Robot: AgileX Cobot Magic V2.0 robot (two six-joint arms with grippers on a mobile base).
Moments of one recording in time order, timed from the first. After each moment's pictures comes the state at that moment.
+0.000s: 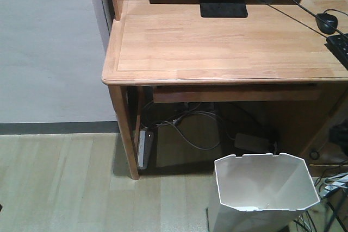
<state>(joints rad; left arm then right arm) 0.00 -0.02 0.03 -0.03 0.27 -0.05 0.00 0.88 -0.62 -0.10 0.78 0.17</state>
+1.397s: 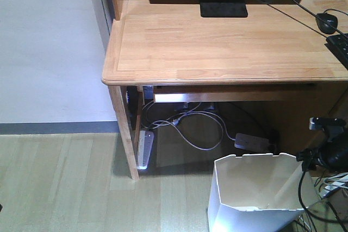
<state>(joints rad) 0.00 -0.02 0.03 -0.03 0.27 -0.05 -0.38 2.33 -0.93 0.19 0.17 -0.49</state>
